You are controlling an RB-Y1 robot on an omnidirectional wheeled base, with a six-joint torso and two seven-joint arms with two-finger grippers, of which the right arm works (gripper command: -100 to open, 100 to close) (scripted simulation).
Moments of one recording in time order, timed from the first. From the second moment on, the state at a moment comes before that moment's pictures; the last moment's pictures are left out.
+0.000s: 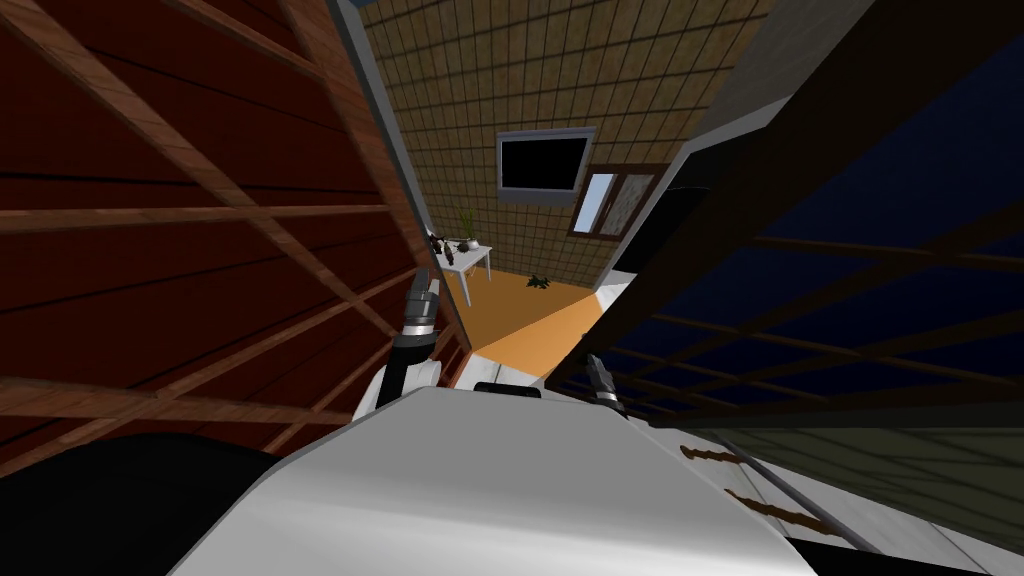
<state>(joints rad) 0.23 -0.30 -0.07 -0.82 -0.07 -0.95 0.83</state>
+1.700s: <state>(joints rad) 0.19 -0.30 -0.07 -0.80 -0.18 -0.94 0.42</state>
